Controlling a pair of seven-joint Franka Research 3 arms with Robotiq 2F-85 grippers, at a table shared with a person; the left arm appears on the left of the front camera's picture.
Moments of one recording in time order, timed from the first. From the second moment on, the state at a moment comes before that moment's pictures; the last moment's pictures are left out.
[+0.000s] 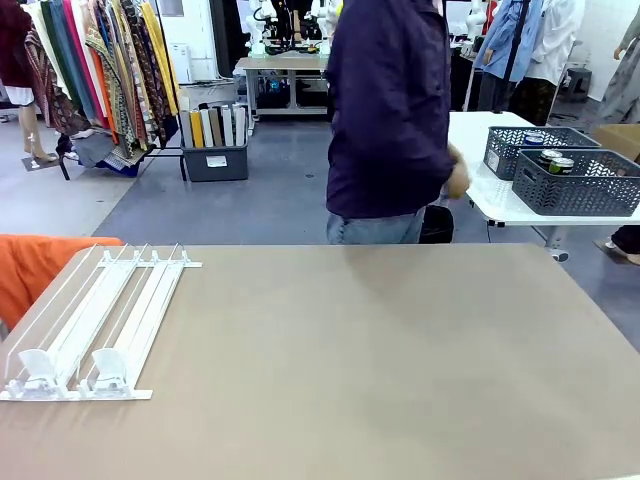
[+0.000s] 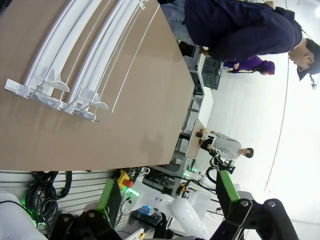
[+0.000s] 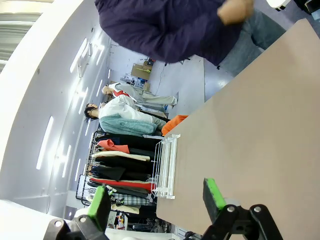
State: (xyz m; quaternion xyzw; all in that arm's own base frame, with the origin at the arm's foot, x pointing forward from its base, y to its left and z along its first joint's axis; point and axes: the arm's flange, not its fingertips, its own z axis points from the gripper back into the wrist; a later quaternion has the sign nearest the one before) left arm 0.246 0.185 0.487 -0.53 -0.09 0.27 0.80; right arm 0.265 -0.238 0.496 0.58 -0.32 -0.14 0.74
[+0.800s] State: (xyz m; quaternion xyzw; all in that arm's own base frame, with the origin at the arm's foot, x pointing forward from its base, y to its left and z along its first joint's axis) left arm 0.246 0.185 0.487 -0.53 -0.09 0.27 0.80; right arm 0.265 -0.238 0.496 0.58 -0.32 -0.14 0.74
